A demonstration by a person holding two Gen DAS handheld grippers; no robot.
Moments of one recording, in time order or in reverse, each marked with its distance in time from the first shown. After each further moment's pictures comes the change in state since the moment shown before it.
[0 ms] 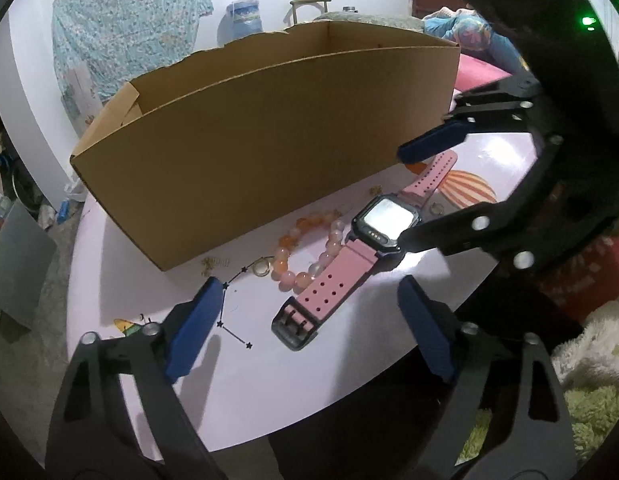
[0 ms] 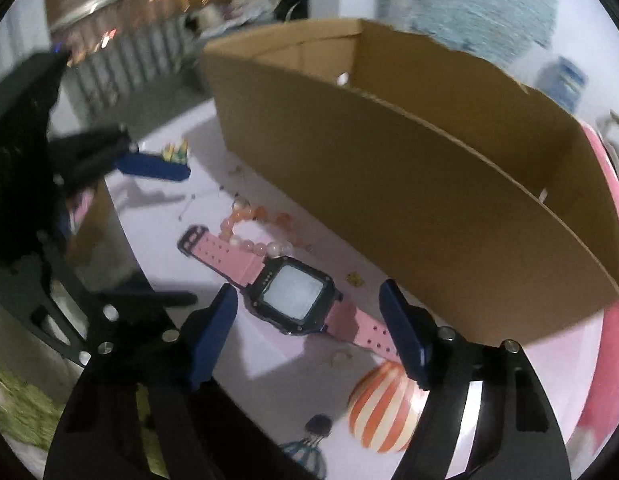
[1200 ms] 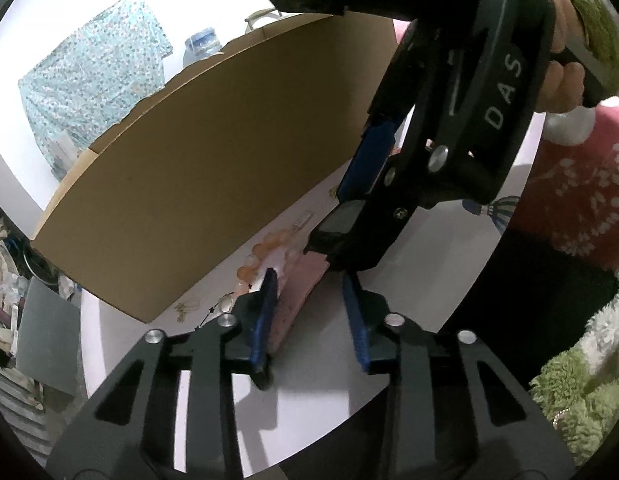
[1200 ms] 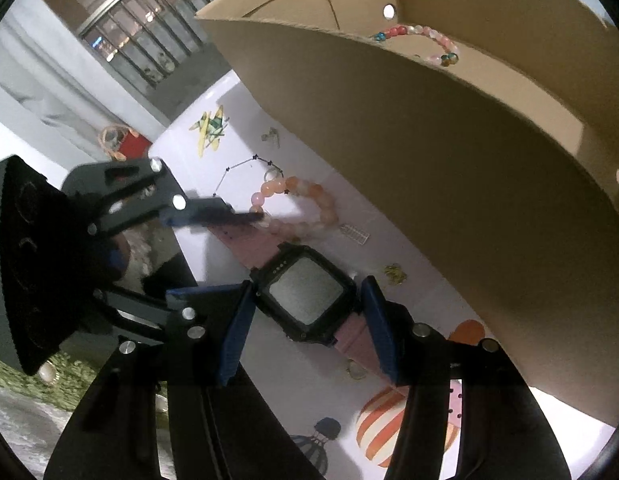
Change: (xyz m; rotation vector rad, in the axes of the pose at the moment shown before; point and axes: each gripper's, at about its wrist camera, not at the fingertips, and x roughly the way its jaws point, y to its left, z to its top) left arm 0.015 -0.047 0.004 0.255 -0.019 0.055; right arm 0.022 -0.041 0.017 0.106 0.200 0.372
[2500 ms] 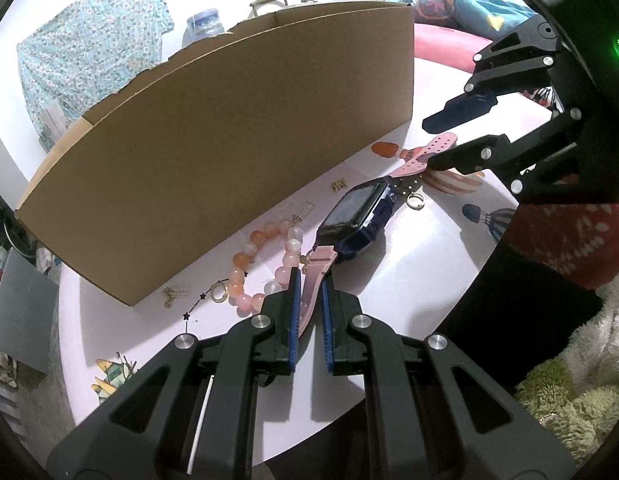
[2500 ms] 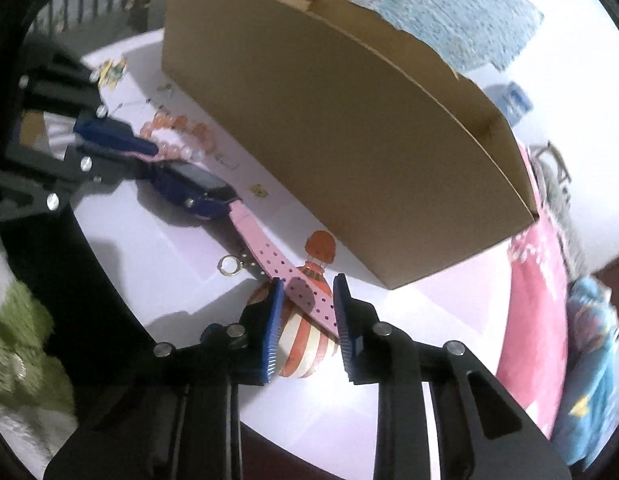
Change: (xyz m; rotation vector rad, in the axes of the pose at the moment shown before) left arm 0.007 0.024 0.008 -0.085 0.034 -0.083; right arm 0.001 0.044 -0.059 -0.163 -0.101 -0.785
